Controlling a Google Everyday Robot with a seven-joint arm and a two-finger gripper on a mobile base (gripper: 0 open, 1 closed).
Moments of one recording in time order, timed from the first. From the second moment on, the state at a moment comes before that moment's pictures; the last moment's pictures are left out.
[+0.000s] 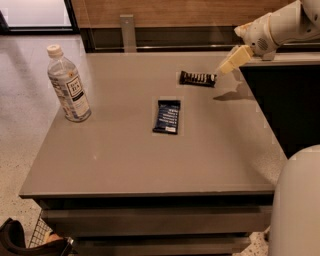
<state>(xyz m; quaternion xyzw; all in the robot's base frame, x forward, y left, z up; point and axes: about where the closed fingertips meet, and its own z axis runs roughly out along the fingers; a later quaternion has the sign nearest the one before) 0.752 -0.216 0.913 -0.51 0.74 0.11 0.42</state>
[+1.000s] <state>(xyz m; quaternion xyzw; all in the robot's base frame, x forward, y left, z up) 0.779 -0.178 0.841 -0.51 0.75 0.18 0.38</state>
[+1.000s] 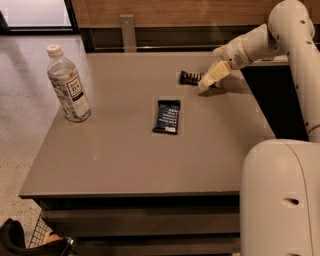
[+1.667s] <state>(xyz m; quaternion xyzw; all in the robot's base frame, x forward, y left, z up) 0.777 -0.190 0.797 -0.47 0.77 0.22 0.38</state>
